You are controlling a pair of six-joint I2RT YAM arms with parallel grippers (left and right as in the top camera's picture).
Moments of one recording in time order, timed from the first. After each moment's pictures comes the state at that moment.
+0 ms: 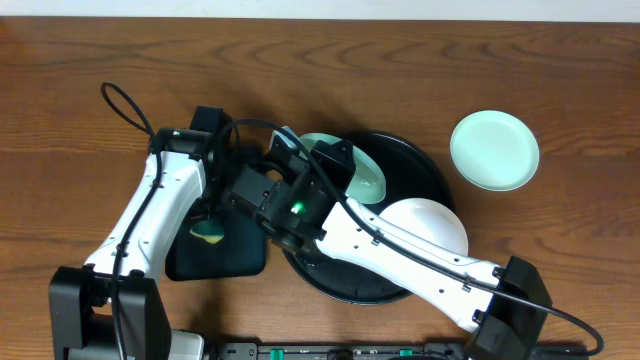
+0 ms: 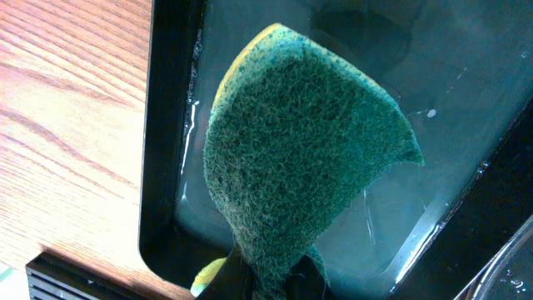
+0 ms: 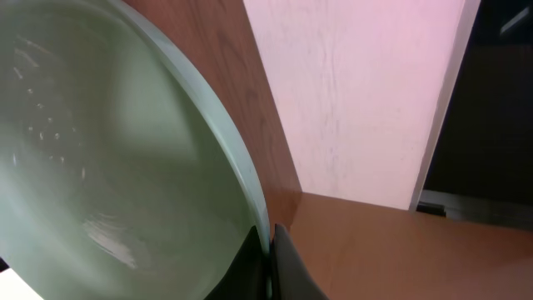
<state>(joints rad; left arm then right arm) -0.15 1.59 1.14 -1.17 -0.19 -0.48 1.06 1.85 1.67 -1.19 1.14 -0.08</state>
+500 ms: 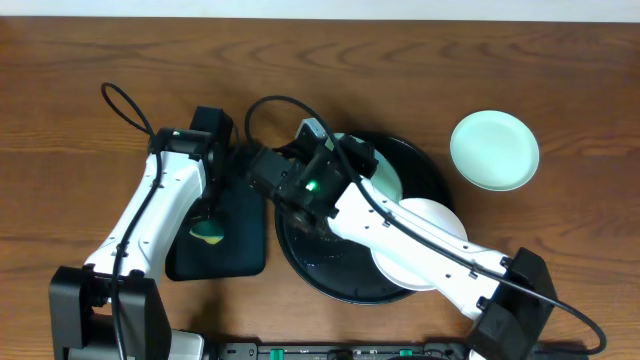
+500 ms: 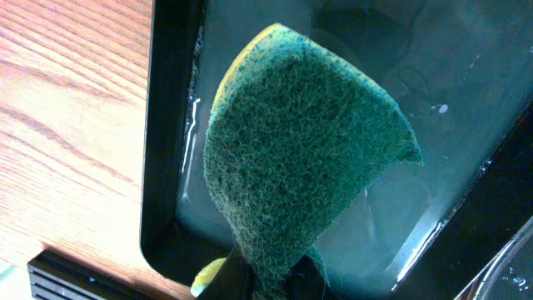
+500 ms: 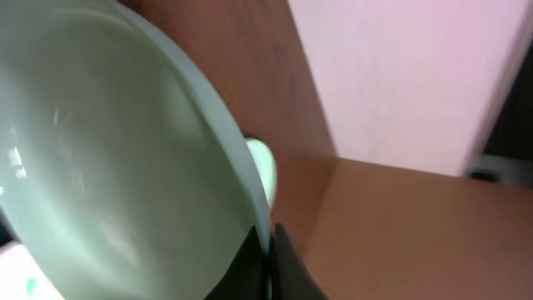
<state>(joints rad) -0.15 1.59 1.14 -1.17 -0.19 -0.48 0.97 1.85 1.67 -1.29 1.01 0.06</state>
